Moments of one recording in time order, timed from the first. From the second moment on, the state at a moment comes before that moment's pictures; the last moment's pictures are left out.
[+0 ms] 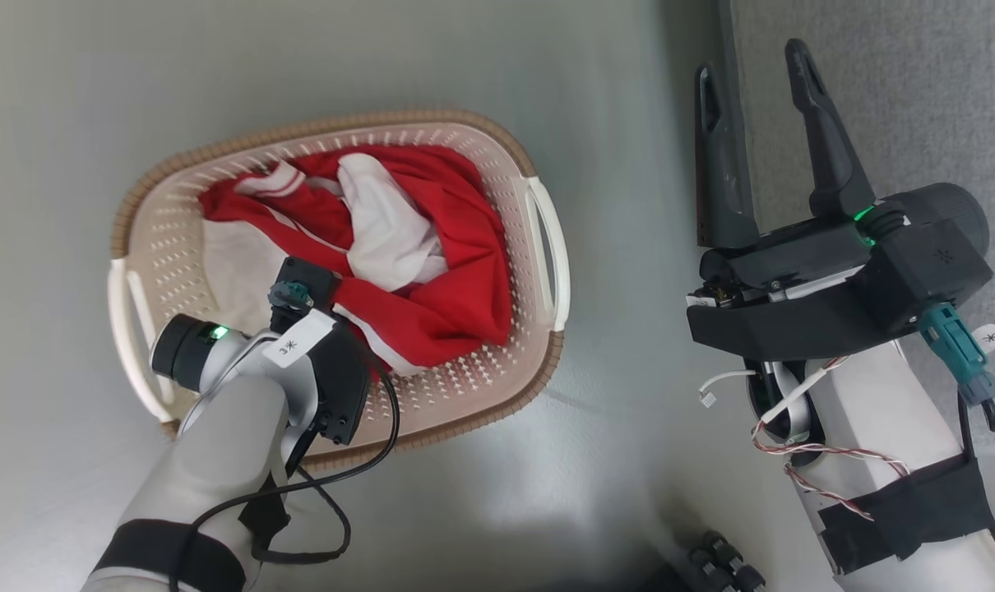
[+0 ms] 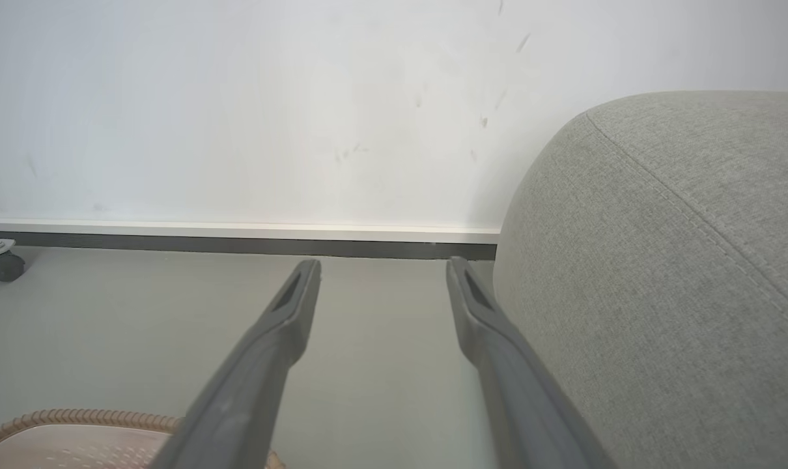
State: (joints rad) left arm -0.86 0.07 -0.53 1.15 -0.32 -0.12 0.03; right arm -0.61 -0.10 0.35 0.03 0.18 -0.10 -0.26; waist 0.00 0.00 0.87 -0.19
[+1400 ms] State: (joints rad) left arm -0.65 0.04 -0.45 1.04 -0.48 -0.12 -0.24; right arm -0.51 -0.12 0.30 0.24 0.21 -0.07 -0.26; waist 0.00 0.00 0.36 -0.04
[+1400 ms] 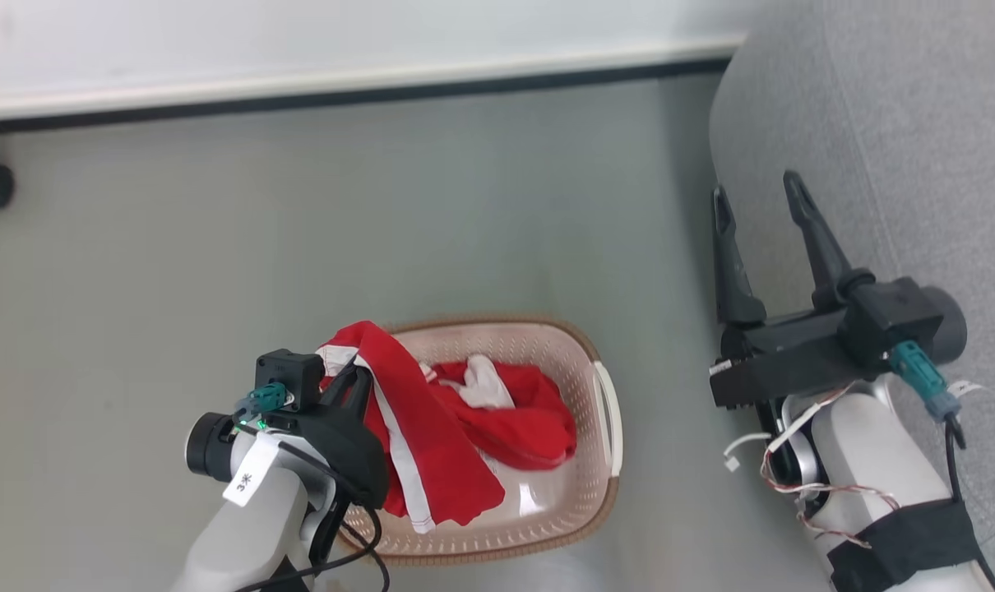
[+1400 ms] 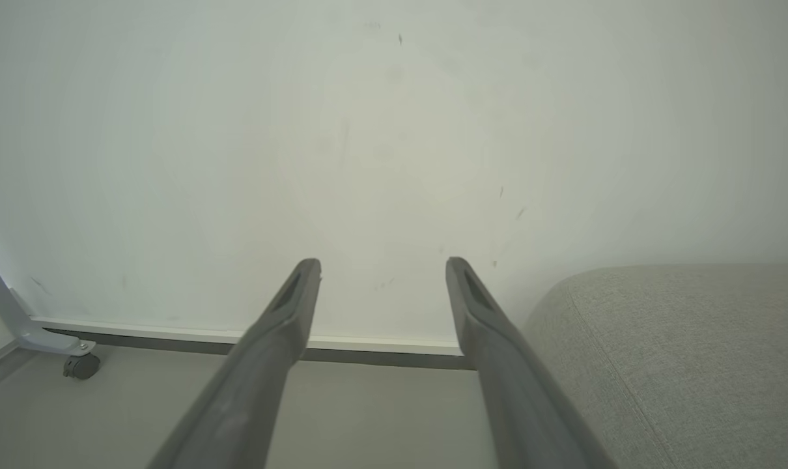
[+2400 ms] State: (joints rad) left arm -0.52 0.07 -0.37 0.59 -0.48 -0.11 -0.25; right arm -0.28 -0.11 0.31 0.28 0.26 -0.04 -0.26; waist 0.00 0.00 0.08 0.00
